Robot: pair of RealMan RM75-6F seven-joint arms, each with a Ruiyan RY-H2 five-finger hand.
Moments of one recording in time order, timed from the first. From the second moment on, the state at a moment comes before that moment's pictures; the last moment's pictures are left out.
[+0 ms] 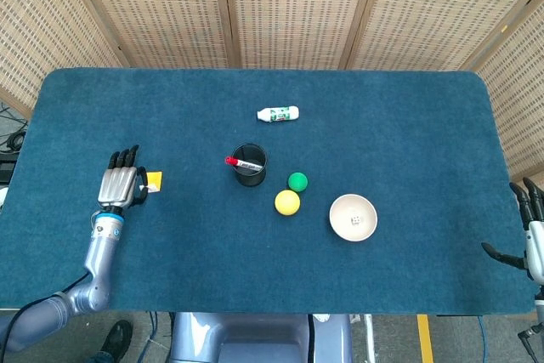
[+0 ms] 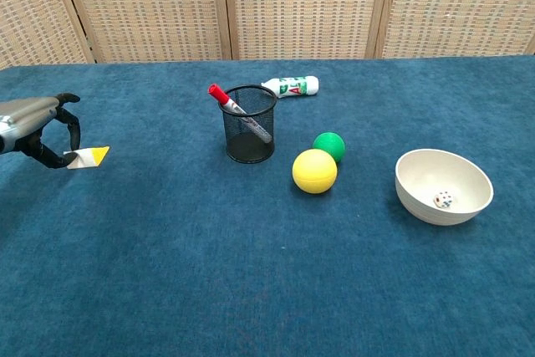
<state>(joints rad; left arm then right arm) -0.59 -1.68 -0.26 -1.09 0.98 0.98 0.36 0.09 -1.08 0.15 -1.53 -1.38 1.44 0.15</state>
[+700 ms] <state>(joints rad) -0.64 -1.45 -0.42 -1.34 0.89 1.05 0.40 0.09 -1.09 0.15 -1.53 -1.37 1.43 0.13</state>
